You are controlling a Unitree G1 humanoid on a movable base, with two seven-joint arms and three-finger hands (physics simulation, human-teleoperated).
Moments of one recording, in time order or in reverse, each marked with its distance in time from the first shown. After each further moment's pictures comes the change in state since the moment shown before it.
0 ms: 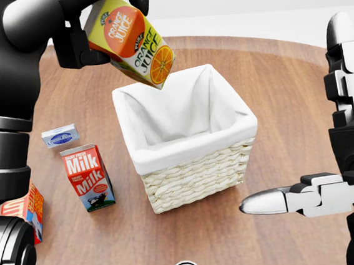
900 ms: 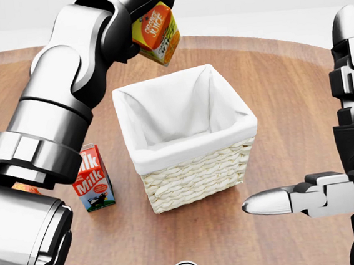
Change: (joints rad) left arm -0.173 -0.160 -0.086 0.478 0.350 0.000 0.501; right arm -0.005 -0.004 -0.010 -0.016 0.016 0.000 -0.003
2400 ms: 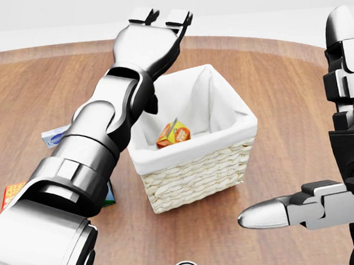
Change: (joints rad) left arm 0.077 -0.104 -0.014 0.302 0.000 0.000 0.328; right arm 0.023 0.010 0.024 -0.038 -0.003 0.000 0.022
